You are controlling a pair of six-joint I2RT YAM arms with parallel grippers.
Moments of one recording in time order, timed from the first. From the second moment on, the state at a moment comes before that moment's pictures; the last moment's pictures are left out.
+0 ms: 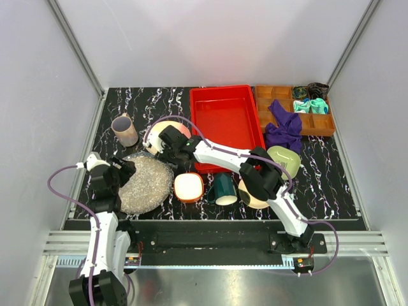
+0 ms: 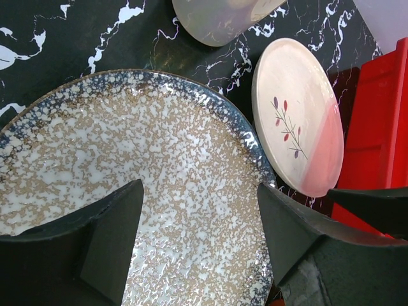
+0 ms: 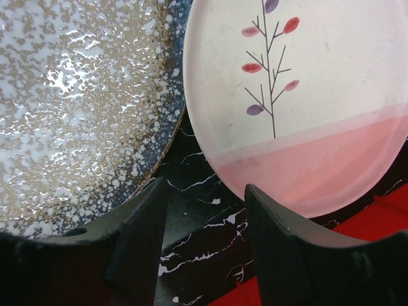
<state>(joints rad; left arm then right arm) 0.23 0.61 0.28 -0.15 0.05 -0.66 0.98 2.29 1.90 -0.42 0.03 -0.34</state>
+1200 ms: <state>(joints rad) 0.23 0.67 0.27 -0.07 0.10 -0.66 0.98 2.36 1.90 -0.35 0.10 -0.39</state>
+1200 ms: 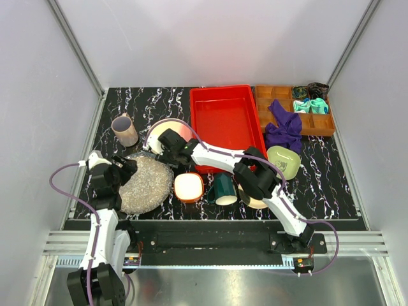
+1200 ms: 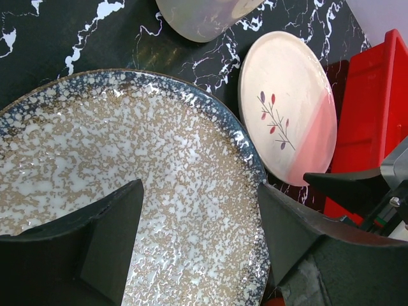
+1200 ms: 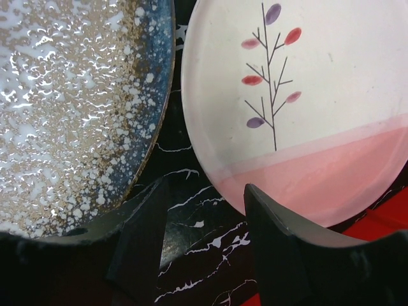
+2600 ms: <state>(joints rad) 0.23 0.66 0.25 -0.06 0.10 -0.67 0.95 2.26 1.92 -0.36 -0.23 -0.02</state>
